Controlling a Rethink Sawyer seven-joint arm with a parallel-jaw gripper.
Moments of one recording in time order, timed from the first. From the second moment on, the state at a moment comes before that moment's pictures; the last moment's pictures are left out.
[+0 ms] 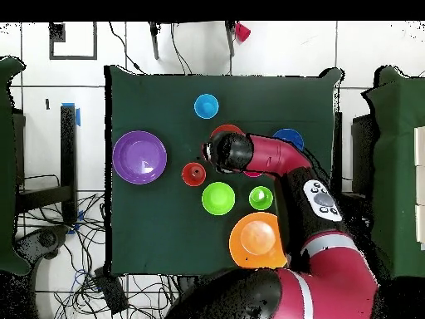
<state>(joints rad) -0.47 -0.47 0.27 1.52 -0.21 0.55 1.41</state>
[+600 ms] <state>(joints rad) -0.45 -0.42 0.27 1.52 -0.21 0.53 1.41</state>
